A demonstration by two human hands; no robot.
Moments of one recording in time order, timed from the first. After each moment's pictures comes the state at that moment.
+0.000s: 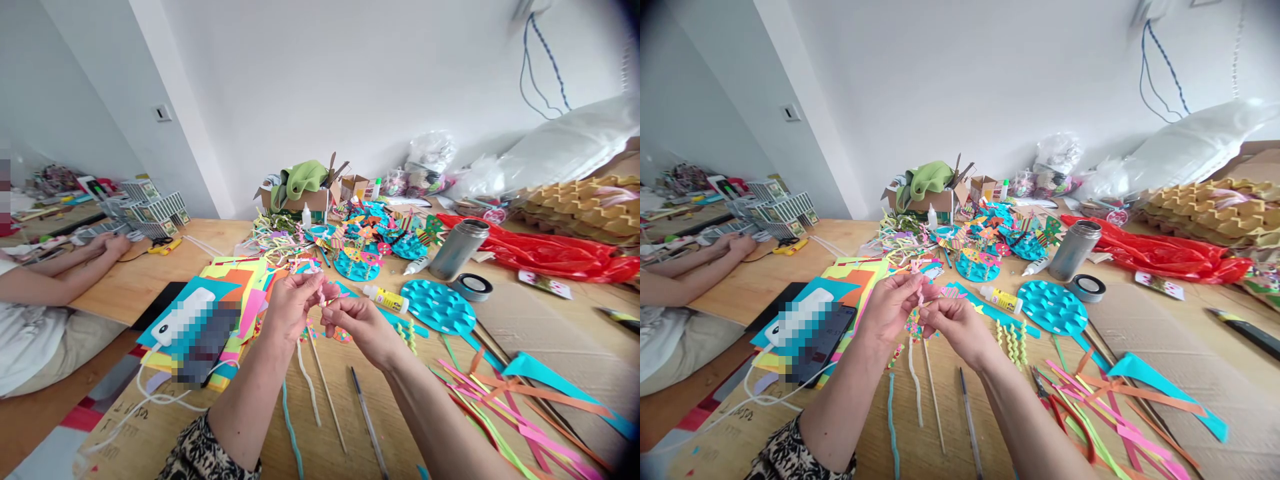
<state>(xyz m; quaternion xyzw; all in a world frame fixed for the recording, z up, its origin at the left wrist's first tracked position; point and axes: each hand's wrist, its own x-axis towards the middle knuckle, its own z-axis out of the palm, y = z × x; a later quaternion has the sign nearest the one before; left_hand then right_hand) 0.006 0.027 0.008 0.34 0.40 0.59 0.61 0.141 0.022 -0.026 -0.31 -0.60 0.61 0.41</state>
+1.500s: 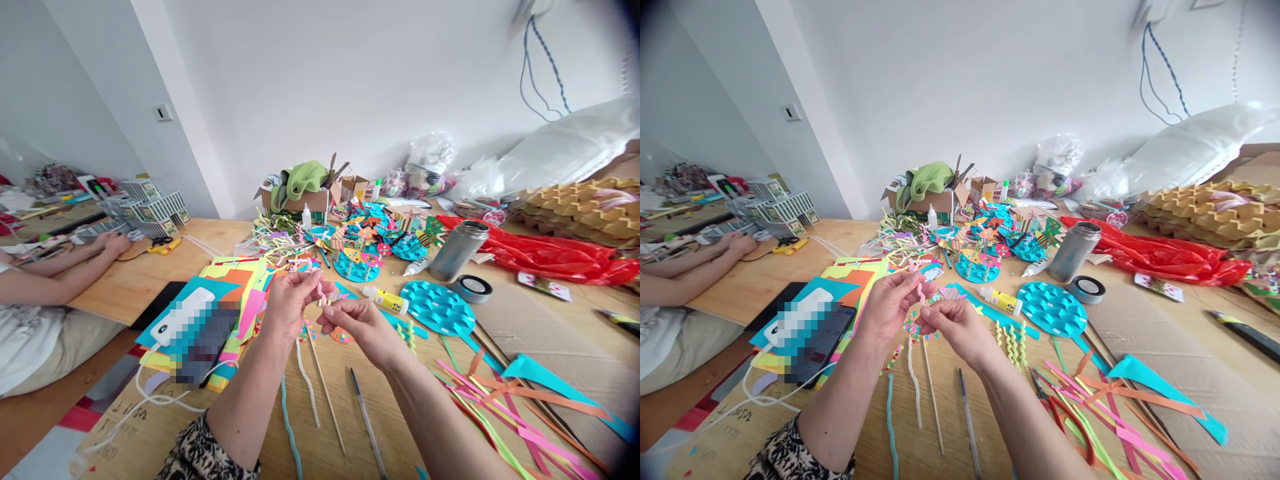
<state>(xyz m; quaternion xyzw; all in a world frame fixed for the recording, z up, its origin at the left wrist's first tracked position) 0.004 0.029 0.006 0.34 0.40 0.61 0.60 0.144 0.020 -0.018 -0.34 -0.59 0.61 0.40</state>
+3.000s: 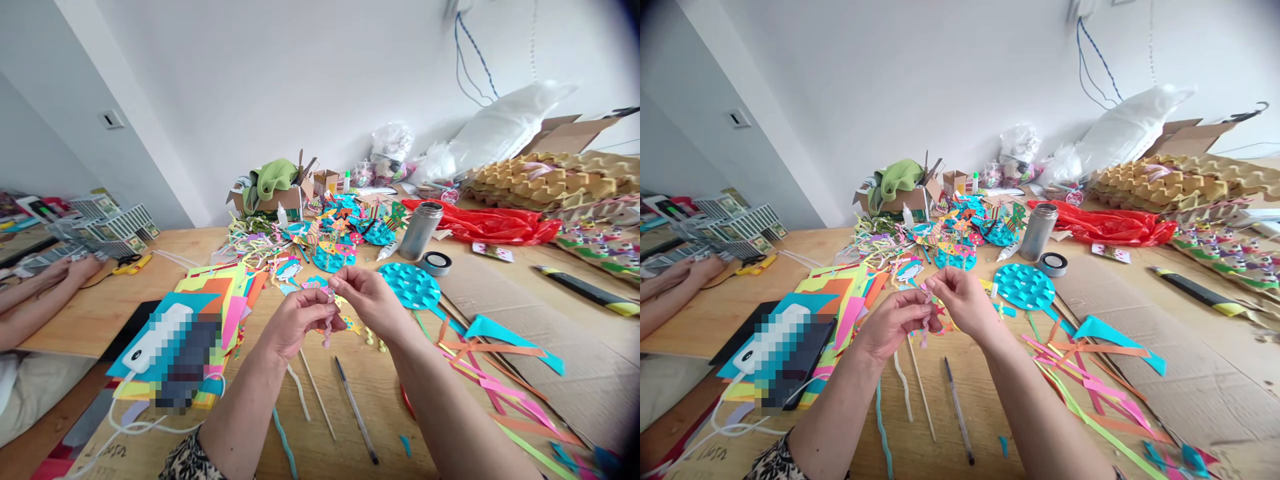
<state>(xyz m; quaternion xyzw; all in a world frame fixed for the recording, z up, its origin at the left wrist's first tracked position) 0.026 0.015 -0.004 0.45 0.36 0.39 0.72 0.179 0.026 0.001 -0.41 -0.61 0.48 0.48</state>
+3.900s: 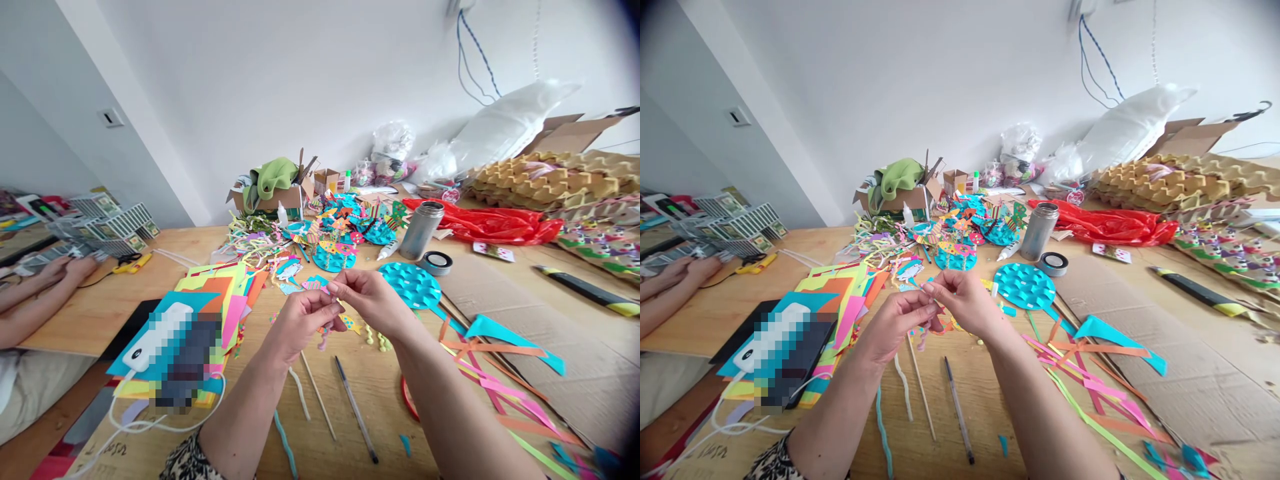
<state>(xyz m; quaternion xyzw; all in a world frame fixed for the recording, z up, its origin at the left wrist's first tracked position) 0.033 0.008 -0.002 0.53 0.39 0.40 0.64 0.186 0.027 0.000 -0.40 -0.66 0.48 0.43</state>
